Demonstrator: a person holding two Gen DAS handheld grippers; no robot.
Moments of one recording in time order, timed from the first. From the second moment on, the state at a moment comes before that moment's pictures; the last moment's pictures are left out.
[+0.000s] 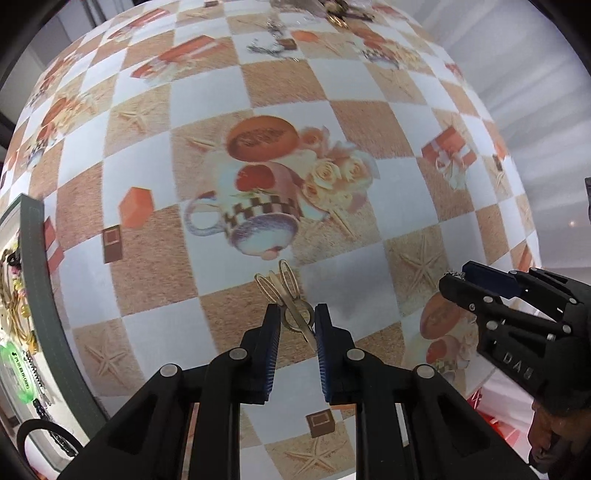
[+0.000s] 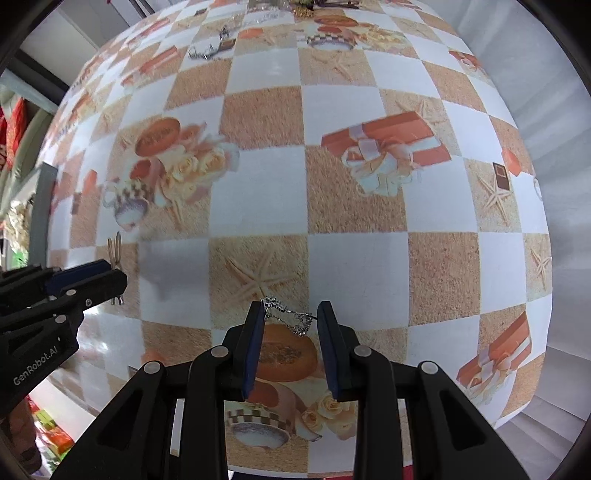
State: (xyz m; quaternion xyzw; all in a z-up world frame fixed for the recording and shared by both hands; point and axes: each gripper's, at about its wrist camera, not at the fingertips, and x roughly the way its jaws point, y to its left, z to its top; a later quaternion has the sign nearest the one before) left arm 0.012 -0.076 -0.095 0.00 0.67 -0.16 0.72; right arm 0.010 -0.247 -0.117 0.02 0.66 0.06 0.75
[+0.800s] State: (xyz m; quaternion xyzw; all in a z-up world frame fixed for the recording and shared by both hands) left arm 0.008 -0.015 -0.062 -0.03 0.63 -0.13 0.76; right arm 0.034 -0.195 -0.079 0.01 0.65 0.11 0.75
